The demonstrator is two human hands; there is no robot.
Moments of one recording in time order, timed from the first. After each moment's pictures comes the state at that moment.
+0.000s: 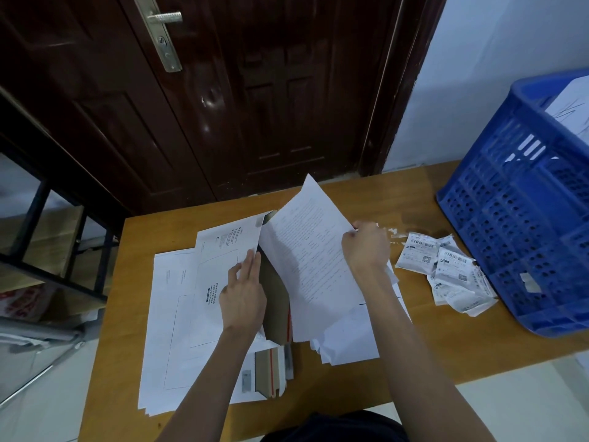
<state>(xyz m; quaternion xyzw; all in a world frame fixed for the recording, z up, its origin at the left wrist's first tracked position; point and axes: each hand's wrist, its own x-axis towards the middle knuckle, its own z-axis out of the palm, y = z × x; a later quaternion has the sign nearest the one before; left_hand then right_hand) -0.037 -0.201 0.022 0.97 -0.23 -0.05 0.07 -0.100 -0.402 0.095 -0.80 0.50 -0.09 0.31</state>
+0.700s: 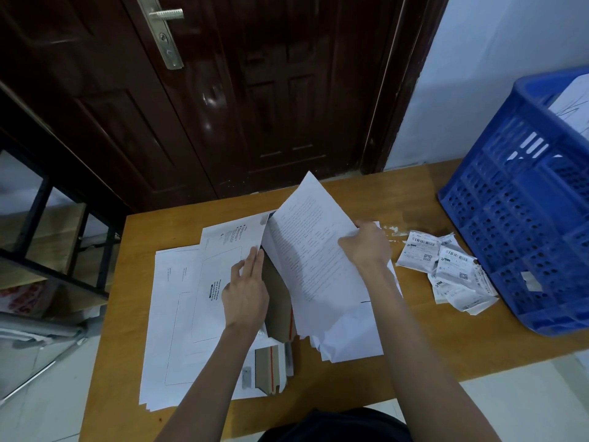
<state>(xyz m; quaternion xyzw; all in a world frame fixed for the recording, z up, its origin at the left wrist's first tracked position) -0.039 -0.203 0.022 0.97 -0.24 -0.05 0.04 -0.102 -0.409 0.092 -0.81 0.49 -0.02 0.33</state>
